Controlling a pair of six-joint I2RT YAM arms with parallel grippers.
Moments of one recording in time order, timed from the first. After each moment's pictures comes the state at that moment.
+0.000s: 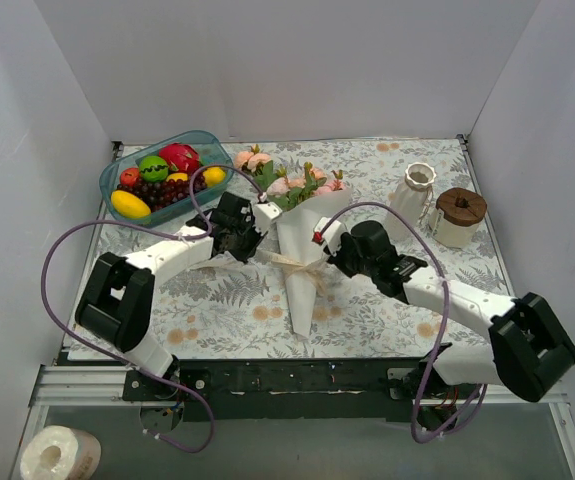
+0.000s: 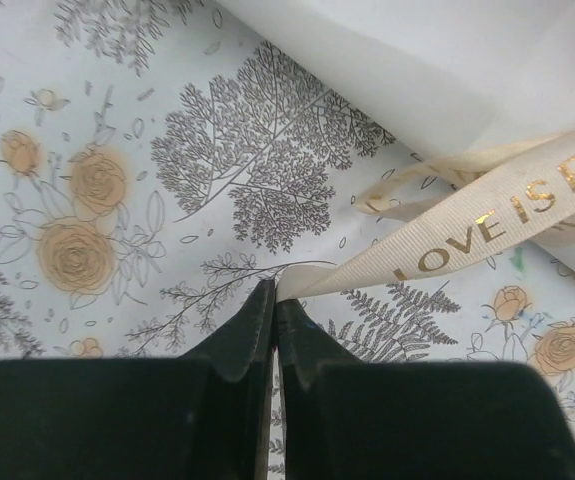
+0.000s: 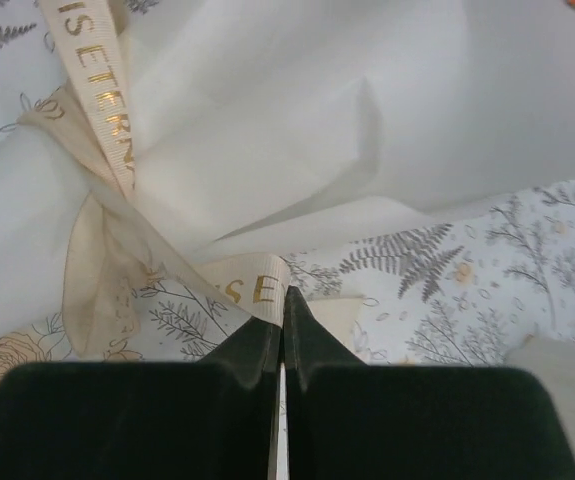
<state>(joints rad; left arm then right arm) -0.50 1.61 0.99 -0.33 0.18 0.30 0.69 1.32 0.66 0.02 -0.10 -0.42</state>
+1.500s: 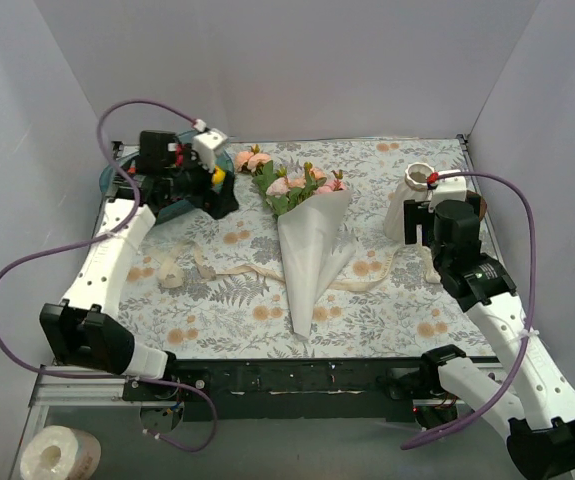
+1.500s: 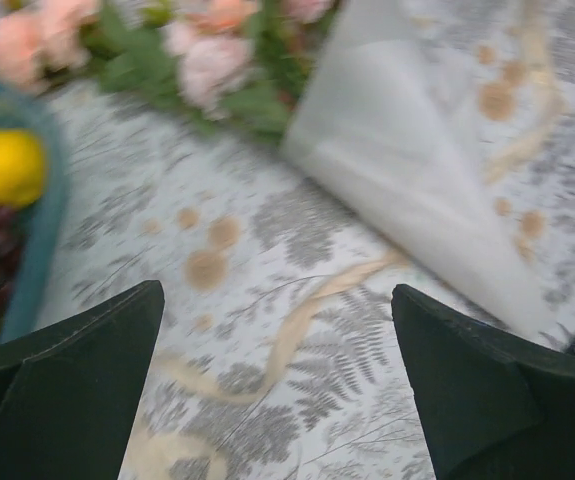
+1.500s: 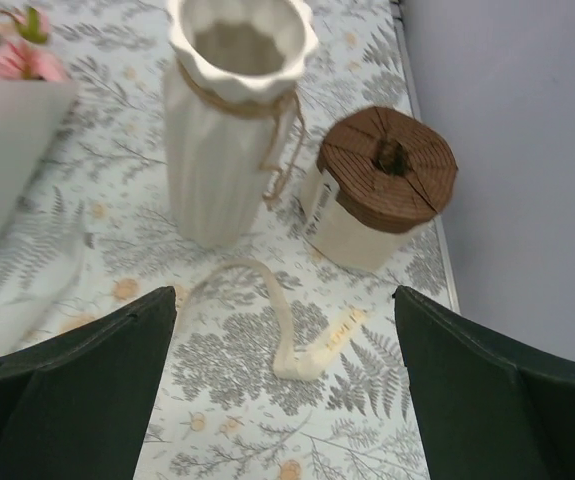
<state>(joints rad) -0.12 1.41 1.47 -0.76 0.50 0.31 0.35 0.84 0.86 -0.48 0.50 -0.05</state>
